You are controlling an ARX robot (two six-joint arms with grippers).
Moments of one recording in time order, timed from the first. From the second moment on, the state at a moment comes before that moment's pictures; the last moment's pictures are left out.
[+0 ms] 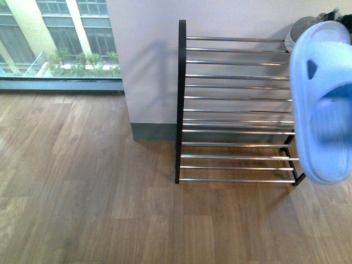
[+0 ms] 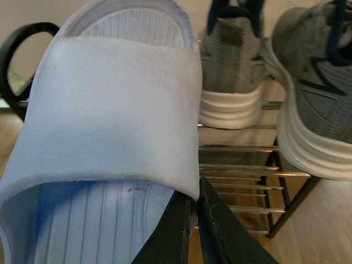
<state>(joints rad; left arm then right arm) 0.32 0.72 0.22 0.16 0.10 0.26 -0.21 1.85 0.38 1.18 -0.23 0.02</state>
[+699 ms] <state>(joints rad) 0.32 0.72 0.22 0.16 0.10 0.26 -0.03 2.07 1.19 0.54 0.14 0.00</state>
